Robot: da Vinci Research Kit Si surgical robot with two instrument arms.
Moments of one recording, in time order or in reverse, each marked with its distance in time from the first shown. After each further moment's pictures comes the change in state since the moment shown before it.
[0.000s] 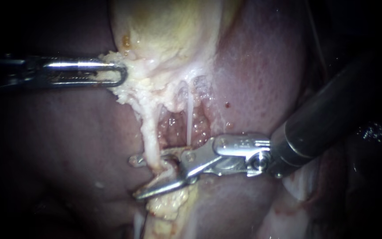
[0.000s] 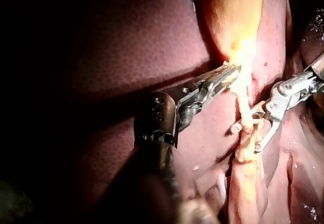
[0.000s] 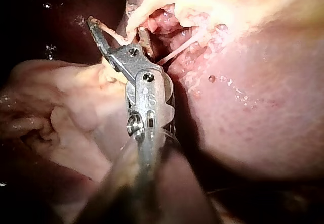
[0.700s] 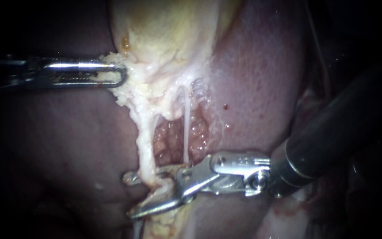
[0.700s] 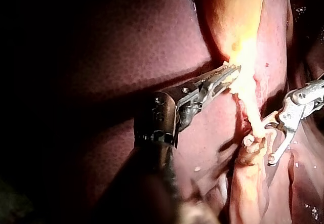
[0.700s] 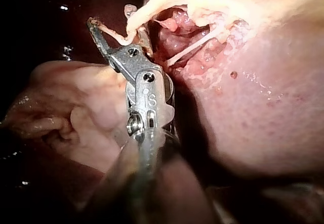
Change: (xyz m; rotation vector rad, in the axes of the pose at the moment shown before) right arm 0.001 -0.004 0.001 0.031 0.000 0.008; left arm 0.000 0.000 0.000 0.001 -0.001 0.001
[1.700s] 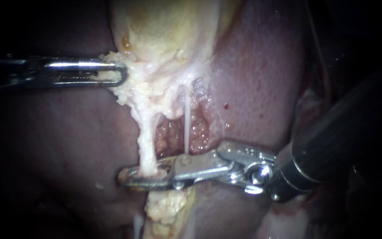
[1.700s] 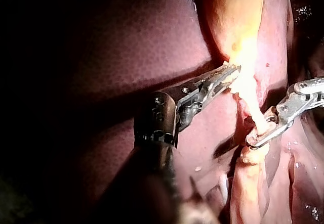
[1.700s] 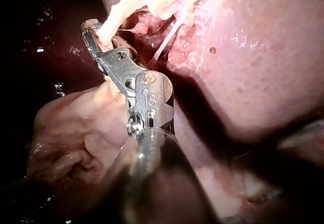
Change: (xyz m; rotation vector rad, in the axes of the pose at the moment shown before) right arm 0.001 0.001 -0.002 0.004 0.000 0.301; left arm 0.000 0.000 0.000 -0.002 0.000 0.001
